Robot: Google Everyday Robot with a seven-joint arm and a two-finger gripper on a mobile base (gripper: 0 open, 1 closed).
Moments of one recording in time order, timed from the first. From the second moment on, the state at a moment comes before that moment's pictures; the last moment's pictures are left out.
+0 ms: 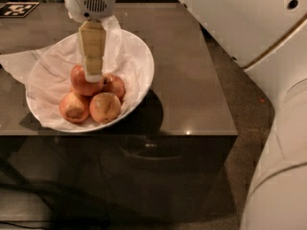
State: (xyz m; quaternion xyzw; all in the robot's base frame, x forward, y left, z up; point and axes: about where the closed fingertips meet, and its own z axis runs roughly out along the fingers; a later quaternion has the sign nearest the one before) arm 0.540 0.142 0.991 -0.82 0.55 0.05 0.19
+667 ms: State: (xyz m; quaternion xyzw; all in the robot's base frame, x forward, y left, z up) arm 0.536 0.145 0.959 -0.81 0.55 0.06 0.17
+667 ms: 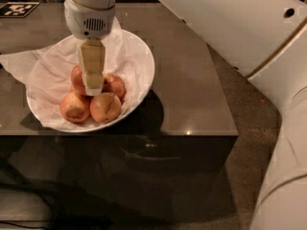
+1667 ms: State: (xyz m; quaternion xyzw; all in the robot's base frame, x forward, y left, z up) arm 0.558 0.113 0.918 -0.80 0.58 0.08 0.15
